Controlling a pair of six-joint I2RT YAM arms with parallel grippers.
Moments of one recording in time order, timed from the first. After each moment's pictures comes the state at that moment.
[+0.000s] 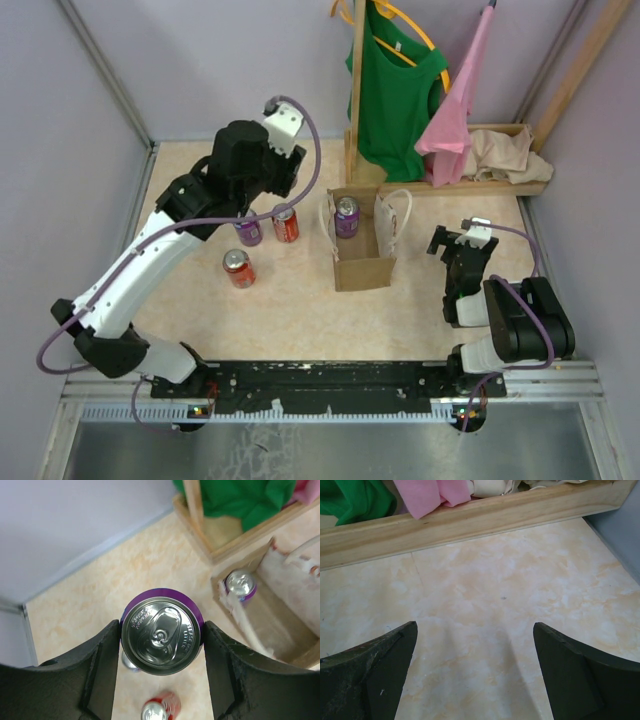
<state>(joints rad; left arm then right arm) -0.79 1.47 1.83 -0.71 -0.39 0.14 0.05 1.44 0.14 1.18 0.30 0.07</state>
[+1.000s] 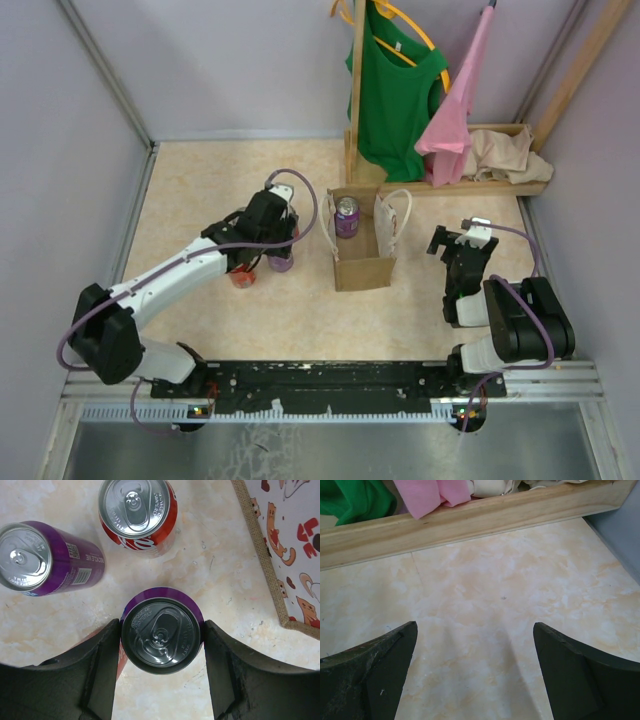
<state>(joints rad) -0.70 1.38 1.05 -0.48 -0.31 -0.24 0.05 1.44 0.14 1.18 0.30 0.07</state>
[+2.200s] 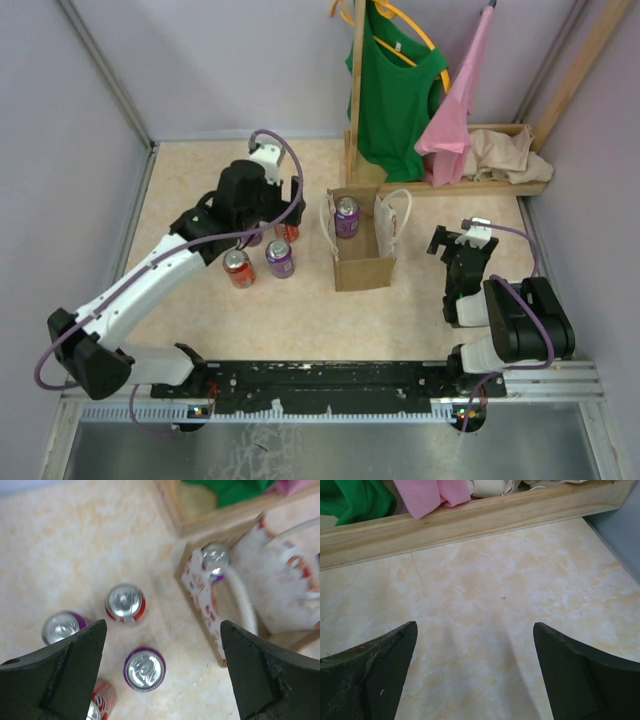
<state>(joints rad) -0.69 1.32 1.24 -0.46 -0.26 -0.23 0.05 1.44 0.14 1.18 0.30 0.07</state>
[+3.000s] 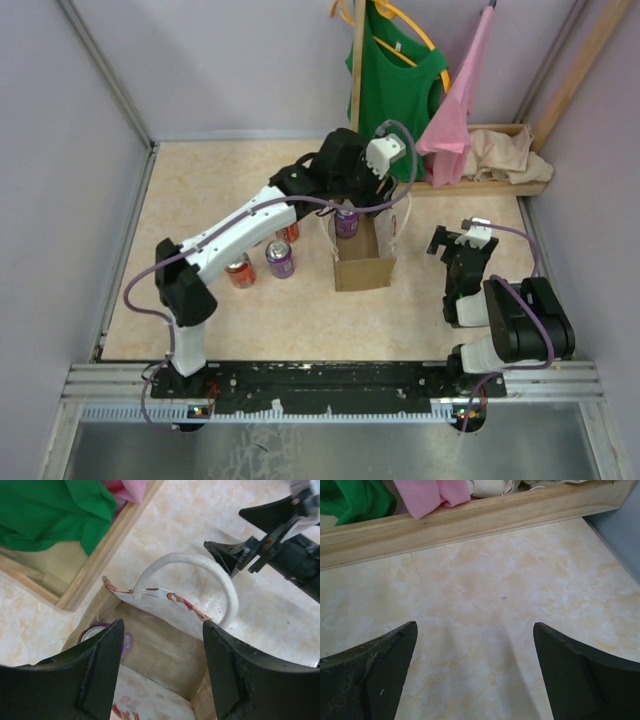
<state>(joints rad) -0.88 1.86 1.90 -0.50 0.12 0.09 0.05 1.44 0.14 1.18 0.30 0.07</state>
